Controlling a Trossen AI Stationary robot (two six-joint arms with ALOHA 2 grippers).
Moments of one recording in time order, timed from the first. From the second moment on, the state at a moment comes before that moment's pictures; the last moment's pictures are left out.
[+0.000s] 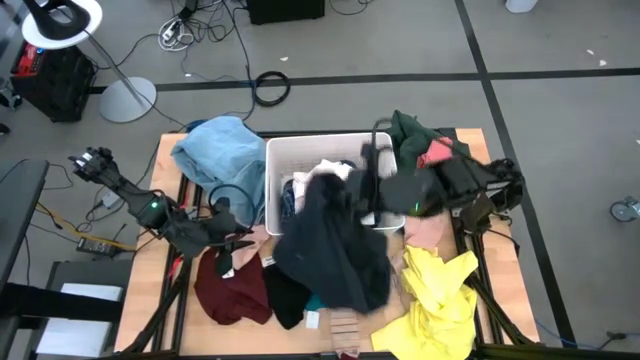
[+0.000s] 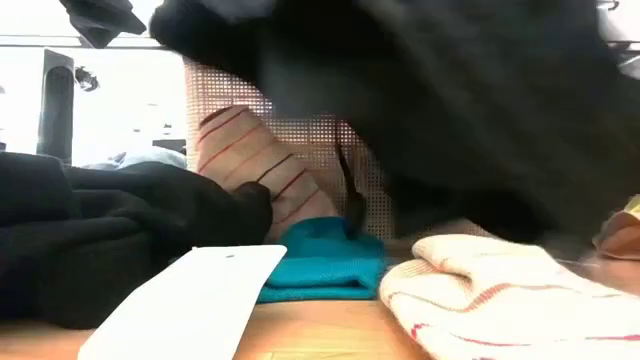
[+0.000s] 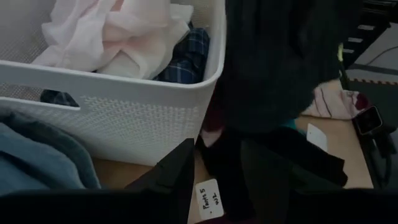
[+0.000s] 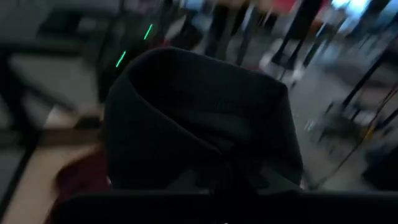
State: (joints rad) left arm -0.62 0.87 0.81 -0.65 -0.57 -0.59; right arm 0.33 1.78 2.35 -0.91 0.63 0.02
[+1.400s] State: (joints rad) left arm -0.71 0.89 0.58 -0.41 -0.68 -0.73; right arm -0.12 1.98 2.02 -0.97 0.21 0.26
